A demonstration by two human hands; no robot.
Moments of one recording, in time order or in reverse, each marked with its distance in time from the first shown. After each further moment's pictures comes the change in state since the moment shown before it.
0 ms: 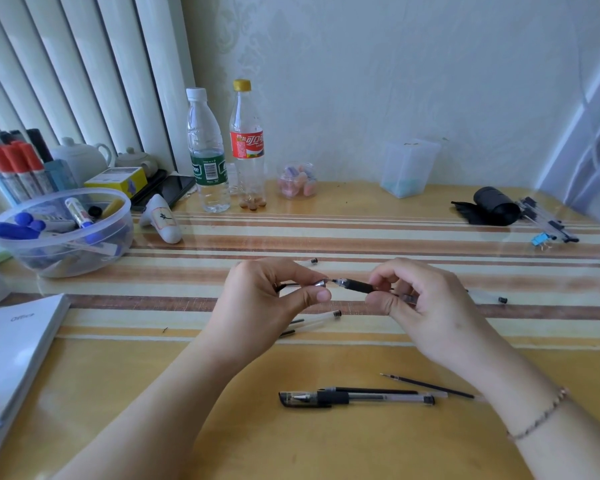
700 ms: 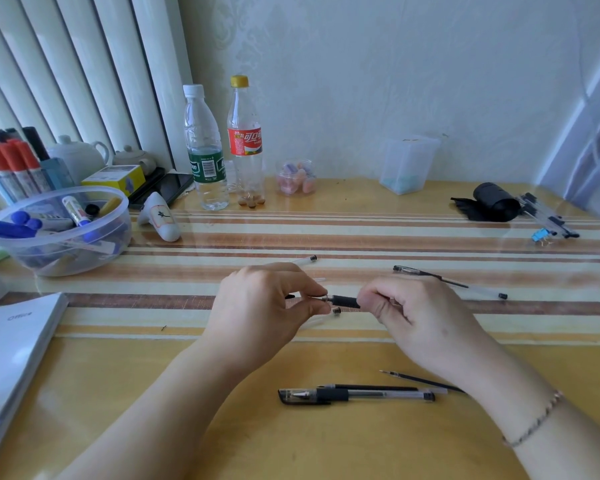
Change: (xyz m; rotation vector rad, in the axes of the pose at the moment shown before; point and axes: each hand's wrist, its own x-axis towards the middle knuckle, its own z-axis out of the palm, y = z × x) left_hand -0.002 -0.007 0.002 0.361 0.005 0.129; right_hand -0.005 -0.017 0.002 -0.133 -0.097 -0.017
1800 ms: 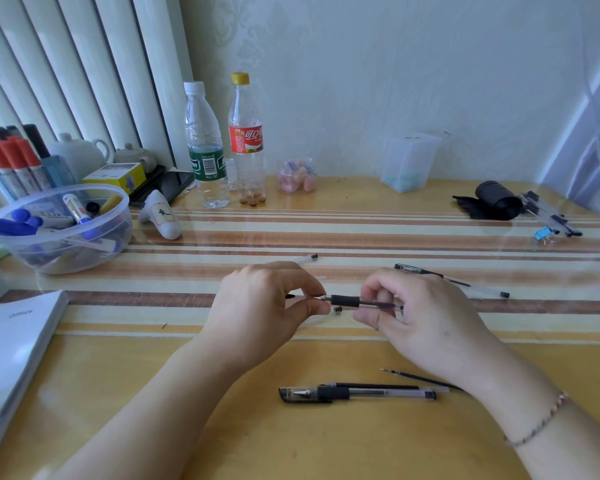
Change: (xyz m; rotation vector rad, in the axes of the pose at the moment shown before) left_hand 0.000 -0.003 0.000 0.064 -0.047 0.034; right_hand -0.001 -0.001 0.000 -0.105 -0.007 0.015
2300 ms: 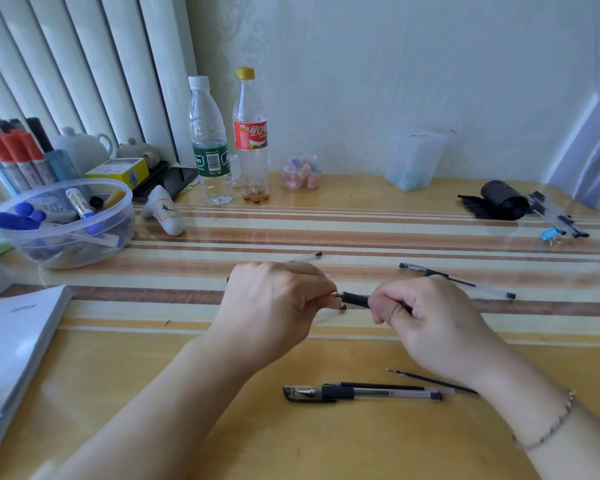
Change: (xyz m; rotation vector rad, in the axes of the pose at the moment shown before) left_hand 0.004 0.006 -0.002 0.129 0.031 0.244; right_hand 0.001 0.001 0.001 0.113 -0.047 0.033
